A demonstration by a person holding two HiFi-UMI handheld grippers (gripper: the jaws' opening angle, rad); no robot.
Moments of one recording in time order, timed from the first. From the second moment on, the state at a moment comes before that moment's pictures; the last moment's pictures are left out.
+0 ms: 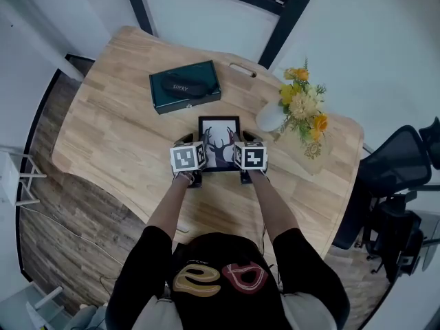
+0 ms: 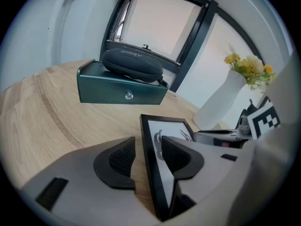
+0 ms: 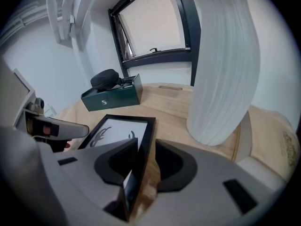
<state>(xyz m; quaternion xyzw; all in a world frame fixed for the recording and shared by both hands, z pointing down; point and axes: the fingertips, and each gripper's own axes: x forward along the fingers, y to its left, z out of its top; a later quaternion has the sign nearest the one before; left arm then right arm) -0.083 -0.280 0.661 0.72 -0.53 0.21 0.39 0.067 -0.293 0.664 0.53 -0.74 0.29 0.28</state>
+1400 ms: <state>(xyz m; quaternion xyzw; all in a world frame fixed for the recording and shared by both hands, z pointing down) -0.078 -0.269 0.684 0.67 -0.51 0.23 0.49 0.062 -0.288 0.672 0.56 -0.71 0.33 0.26</state>
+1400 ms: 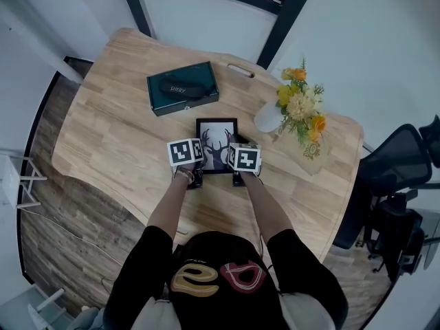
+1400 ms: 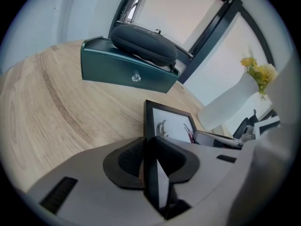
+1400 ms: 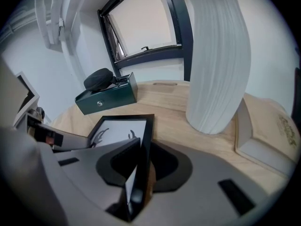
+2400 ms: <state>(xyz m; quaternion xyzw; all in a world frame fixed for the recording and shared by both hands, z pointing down) -0.081 -0.259 0.665 0.69 -0.52 0.22 0.45 0.059 -0.284 0.650 0.56 -0.72 0.31 0.27</state>
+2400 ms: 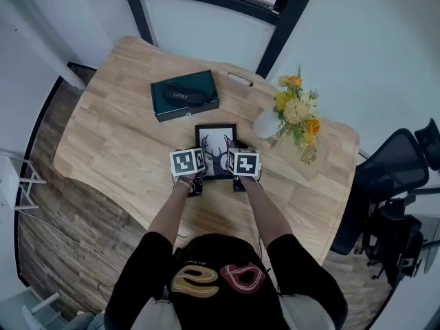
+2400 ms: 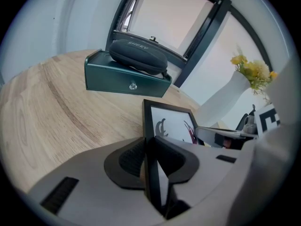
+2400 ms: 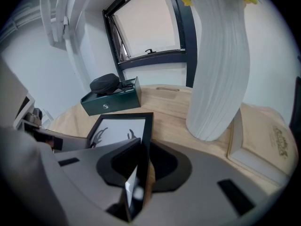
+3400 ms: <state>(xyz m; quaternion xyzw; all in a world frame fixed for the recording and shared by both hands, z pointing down) -0.076 -0.219 0.598 0.72 -0.54 0.18 0.40 0.064 -0.243 0.582 0.56 -0.75 0.27 0.24</state>
